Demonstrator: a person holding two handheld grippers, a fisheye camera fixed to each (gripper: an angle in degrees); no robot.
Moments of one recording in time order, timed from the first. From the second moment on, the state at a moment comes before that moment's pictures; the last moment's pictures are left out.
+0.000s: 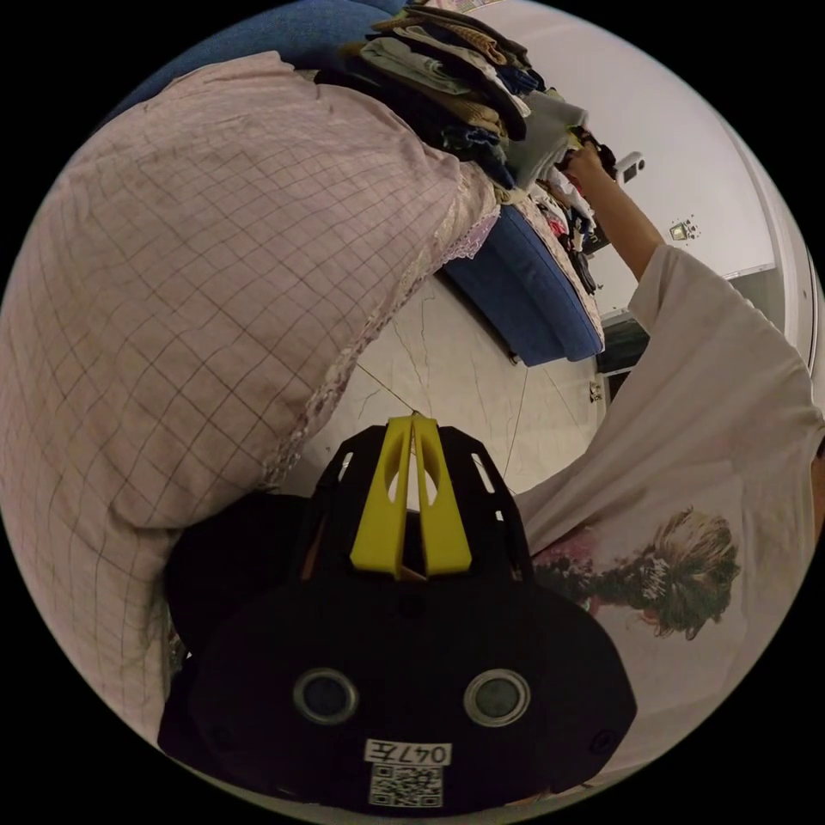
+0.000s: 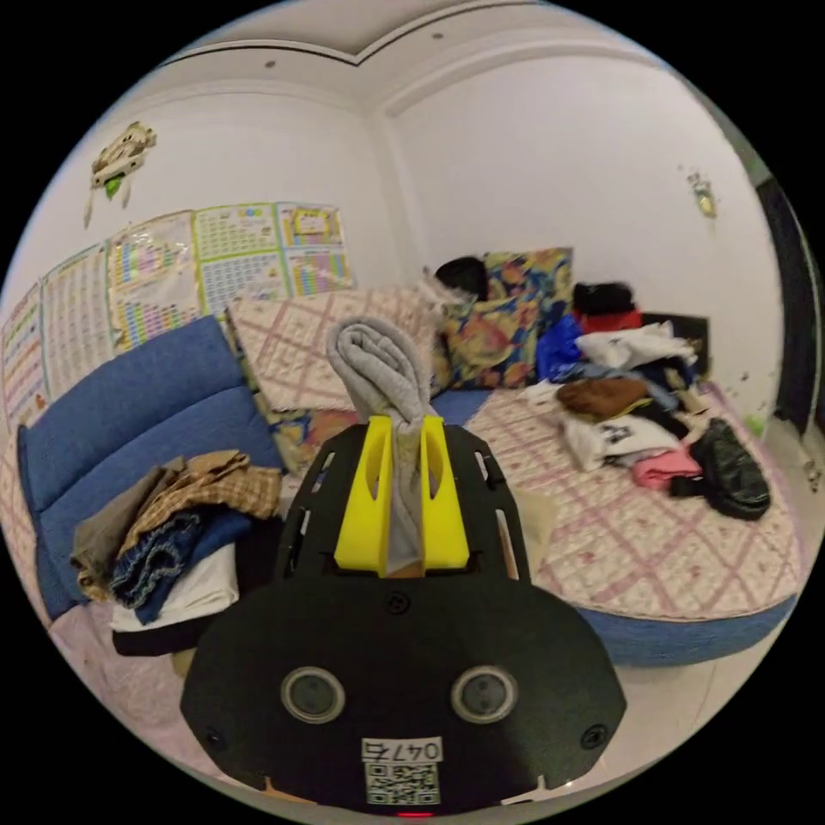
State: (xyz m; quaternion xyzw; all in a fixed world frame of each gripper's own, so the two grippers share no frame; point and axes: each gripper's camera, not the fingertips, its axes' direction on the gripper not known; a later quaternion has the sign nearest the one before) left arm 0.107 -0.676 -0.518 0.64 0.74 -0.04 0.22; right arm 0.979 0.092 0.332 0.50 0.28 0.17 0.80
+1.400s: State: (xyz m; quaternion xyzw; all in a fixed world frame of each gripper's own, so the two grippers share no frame) left arm 0.040 -0.121 -0.790 0.70 0.67 -0.18 0.15; right arm 0.140 0.058 0.053 0.41 -0.01 -0.23 0.88
